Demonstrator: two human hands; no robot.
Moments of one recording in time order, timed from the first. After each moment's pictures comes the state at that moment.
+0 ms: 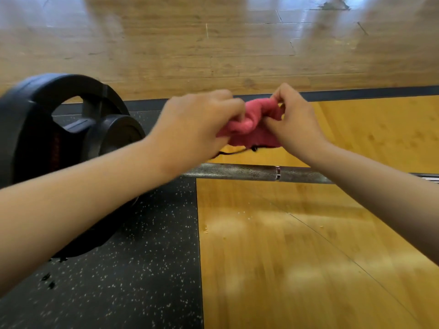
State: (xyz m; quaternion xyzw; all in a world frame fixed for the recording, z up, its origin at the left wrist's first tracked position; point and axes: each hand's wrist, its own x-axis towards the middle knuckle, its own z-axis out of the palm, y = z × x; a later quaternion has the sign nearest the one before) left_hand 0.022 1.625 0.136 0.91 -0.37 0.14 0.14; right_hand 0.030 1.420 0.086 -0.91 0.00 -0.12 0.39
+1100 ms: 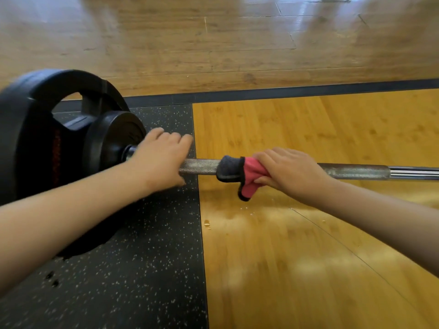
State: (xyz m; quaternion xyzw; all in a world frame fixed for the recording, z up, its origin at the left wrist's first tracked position) left_hand 0.027 1.674 0.072 0.94 -0.27 -0.13 -0.13; right_hand -0.023 1.404 0.032 -0.95 -0.30 -0.03 0.02
